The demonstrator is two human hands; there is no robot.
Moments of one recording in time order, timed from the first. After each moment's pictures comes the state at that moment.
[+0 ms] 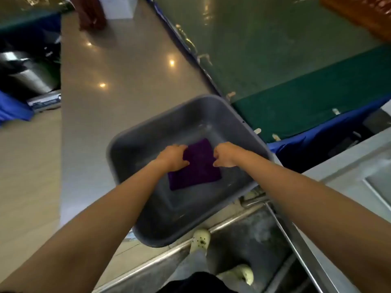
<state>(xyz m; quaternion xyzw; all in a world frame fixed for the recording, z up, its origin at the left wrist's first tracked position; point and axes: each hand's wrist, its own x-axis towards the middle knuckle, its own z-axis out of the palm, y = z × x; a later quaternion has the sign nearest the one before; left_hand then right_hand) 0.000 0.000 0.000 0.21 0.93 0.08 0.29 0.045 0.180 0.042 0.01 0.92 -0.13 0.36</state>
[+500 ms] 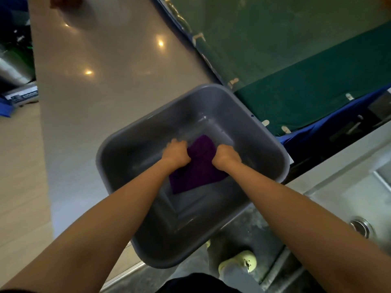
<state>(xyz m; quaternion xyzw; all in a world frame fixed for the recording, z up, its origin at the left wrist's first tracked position) -0.023 0.015 -0.026 0.13 0.94 0.09 0.30 0.033 0.155 -0.014 0.24 0.89 -0.25 0.29</state>
